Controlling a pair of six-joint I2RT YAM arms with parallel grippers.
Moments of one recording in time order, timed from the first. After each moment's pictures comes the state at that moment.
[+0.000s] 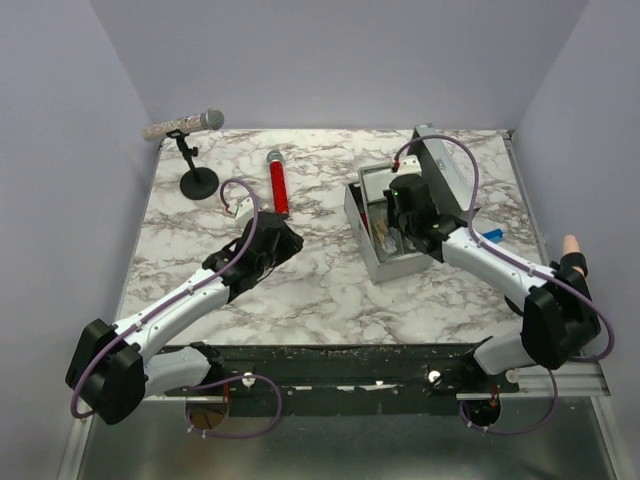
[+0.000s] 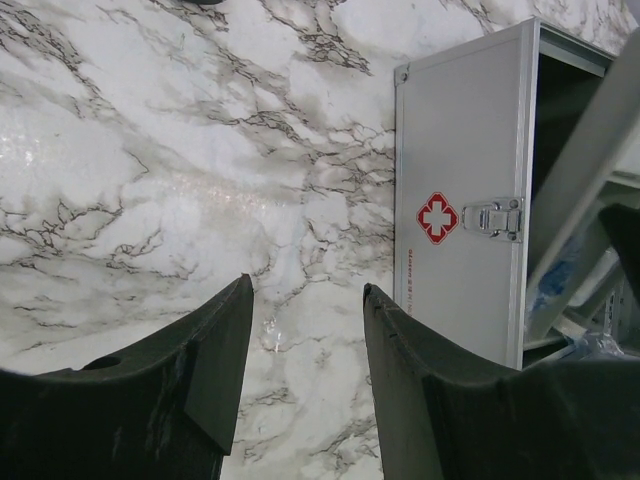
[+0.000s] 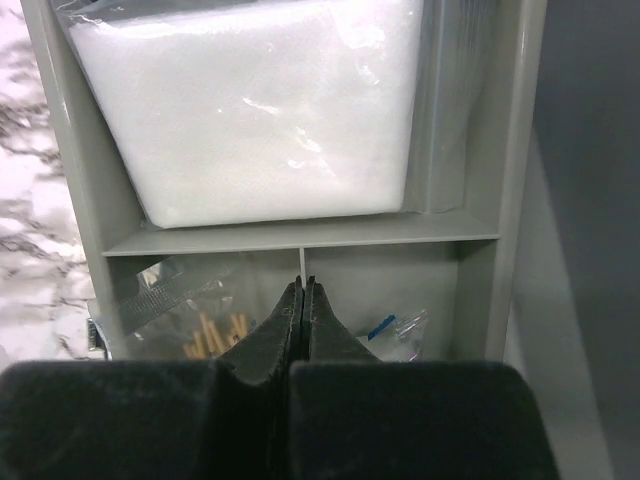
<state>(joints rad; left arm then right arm) -0.64 1.13 0.73 -0.23 -0.28 -1.03 0.57 1.48 0.99 -0.12 0.41 0.18</state>
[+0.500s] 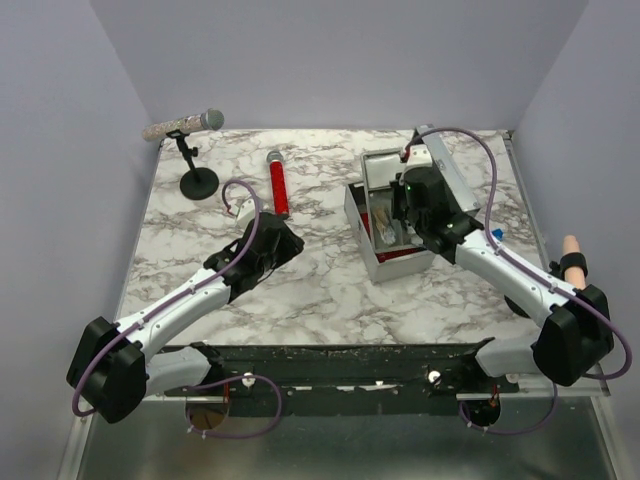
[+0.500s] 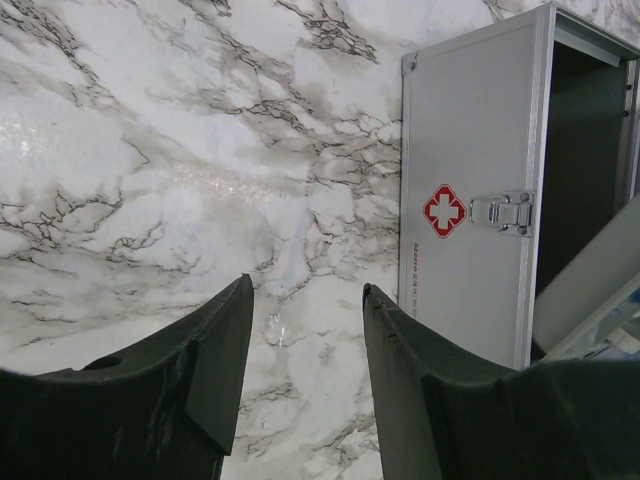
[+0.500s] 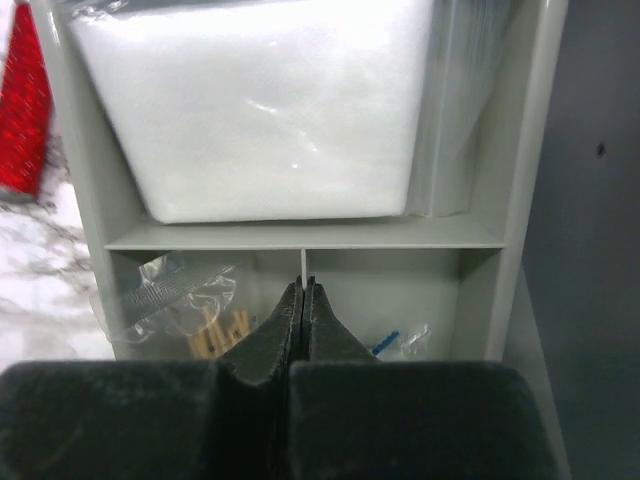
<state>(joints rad) -0.64 1.14 0.72 -0.22 -0.26 -1.04 0.57 1.34 1.00 -0.12 0.36 0.17</state>
